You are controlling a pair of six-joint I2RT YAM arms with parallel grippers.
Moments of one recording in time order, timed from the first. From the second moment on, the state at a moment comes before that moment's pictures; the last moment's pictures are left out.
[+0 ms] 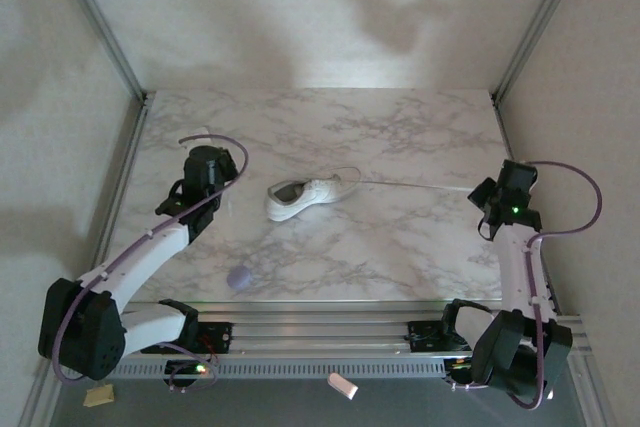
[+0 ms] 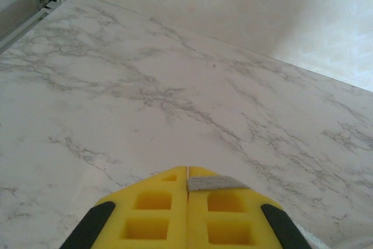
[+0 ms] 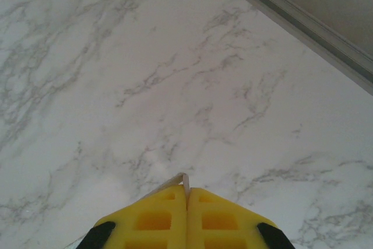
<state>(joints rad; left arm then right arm) -0.30 1.17 0.75 0.01 -0.43 -0.44 -0.25 1.05 0.78 -0.51 0.06 0.46</state>
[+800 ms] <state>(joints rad) -0.30 0.99 0.71 -0.09 -0.42 -0.44 -0.24 1.09 0.90 -0.51 0.04 0.46</state>
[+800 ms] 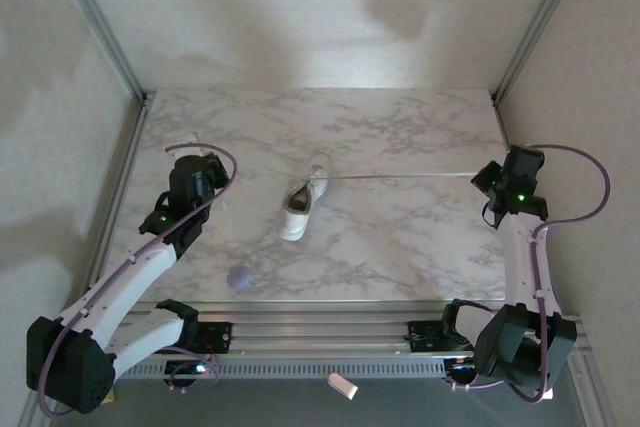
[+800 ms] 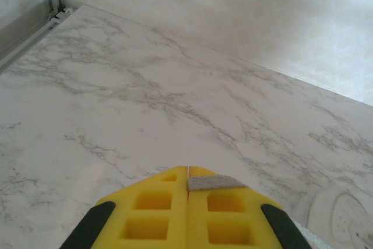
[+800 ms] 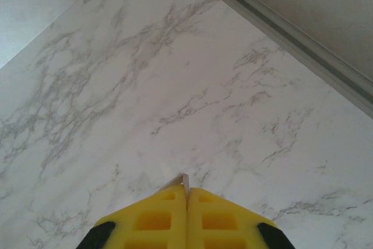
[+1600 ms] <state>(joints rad) -0.35 1.02 0.54 0.00 -0.38 -0.46 -0.26 1.21 0.82 -0.47 0.05 0.46</state>
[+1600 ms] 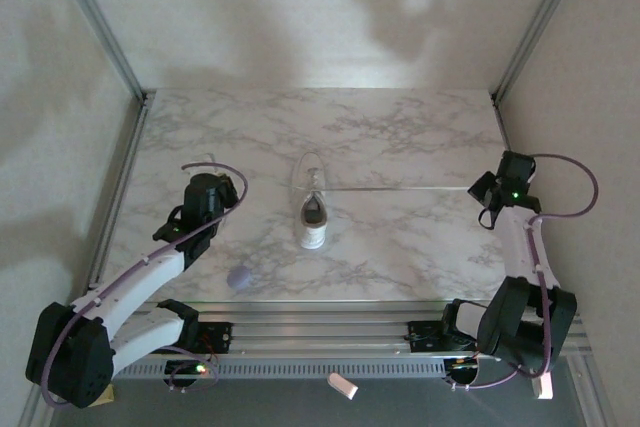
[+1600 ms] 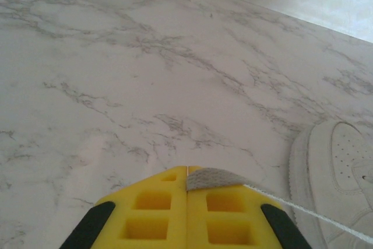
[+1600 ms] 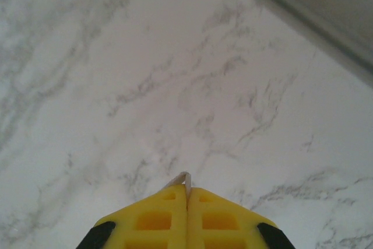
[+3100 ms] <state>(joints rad) -0.37 1.07 0.54 0.01 -0.40 -0.47 0.55 1.93 1.24 -0.57 0.16 0.34</state>
